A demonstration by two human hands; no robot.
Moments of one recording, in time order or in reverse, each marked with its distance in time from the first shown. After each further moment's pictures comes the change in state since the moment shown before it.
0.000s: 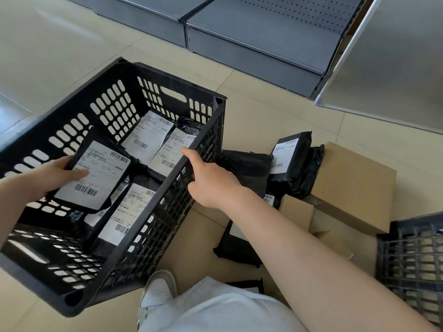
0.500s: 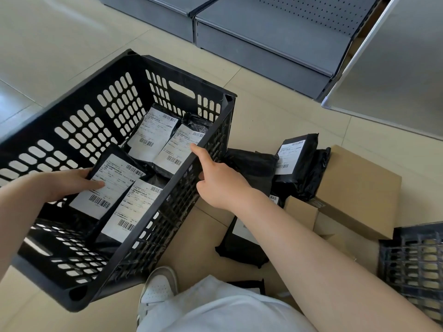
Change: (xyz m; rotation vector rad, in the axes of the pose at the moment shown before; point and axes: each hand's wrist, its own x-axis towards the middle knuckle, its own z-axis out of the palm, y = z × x) left_hand -0.009 -0.004 0.024 0.284 -0.259 -0.132; right_hand 0.002 0.004 0.006 0.006 -0.001 0.014
